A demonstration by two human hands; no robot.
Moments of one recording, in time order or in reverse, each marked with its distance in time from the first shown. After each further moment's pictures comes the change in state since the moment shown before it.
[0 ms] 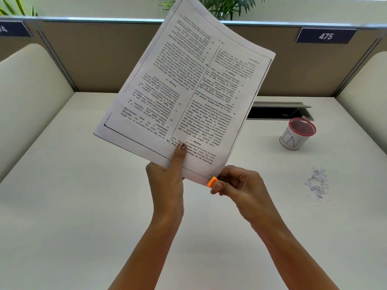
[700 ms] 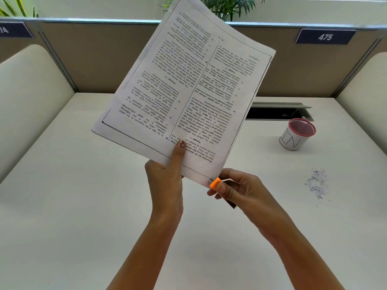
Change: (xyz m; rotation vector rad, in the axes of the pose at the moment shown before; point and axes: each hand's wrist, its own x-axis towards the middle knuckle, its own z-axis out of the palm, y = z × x) left_hand 0.001 0.005 0.001 -0.003 -0.011 -0.009; right_hand -0.013 -0.021 -0.005 0.083 -0.157 0.134
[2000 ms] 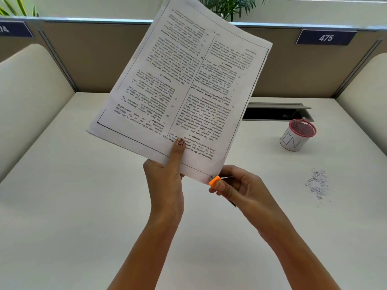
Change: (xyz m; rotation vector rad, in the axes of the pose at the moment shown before) left_hand -0.001 0.010 0.003 -0.065 0.043 -0.050; right_hand 0.001 0.001 0.004 0.000 0.057 -0.085
